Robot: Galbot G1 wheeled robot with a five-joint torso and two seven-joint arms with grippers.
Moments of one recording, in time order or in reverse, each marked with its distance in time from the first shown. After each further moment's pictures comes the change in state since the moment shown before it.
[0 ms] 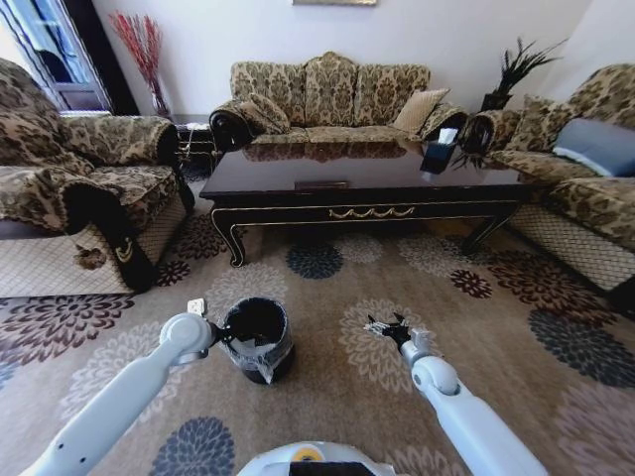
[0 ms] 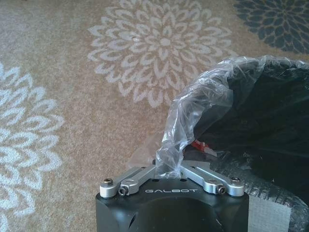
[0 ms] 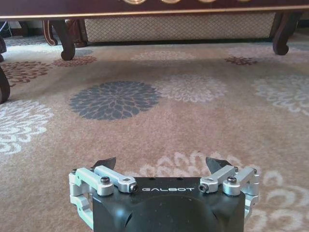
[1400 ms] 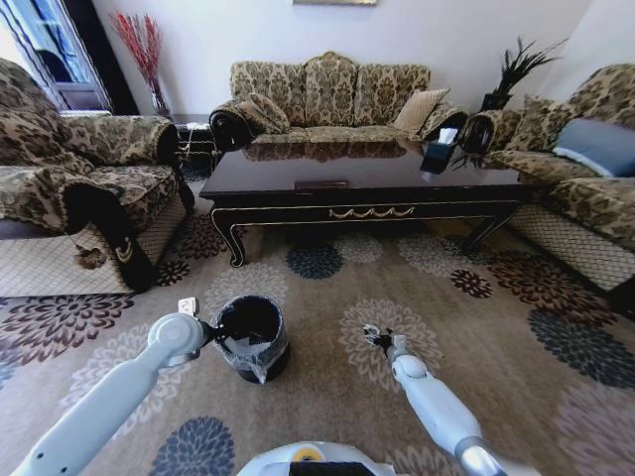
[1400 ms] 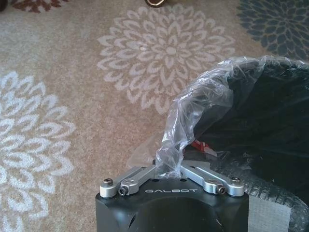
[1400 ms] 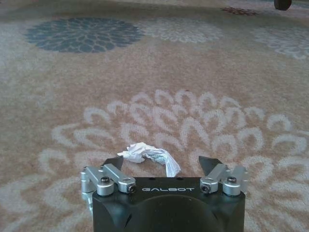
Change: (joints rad) left arm 0.026 0.046 -0.043 -0.036 -0.013 0.000 0.000; right arm 0.302 0.148 -0.117 -0.651 -0.137 0.150 -0.069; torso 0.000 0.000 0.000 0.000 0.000
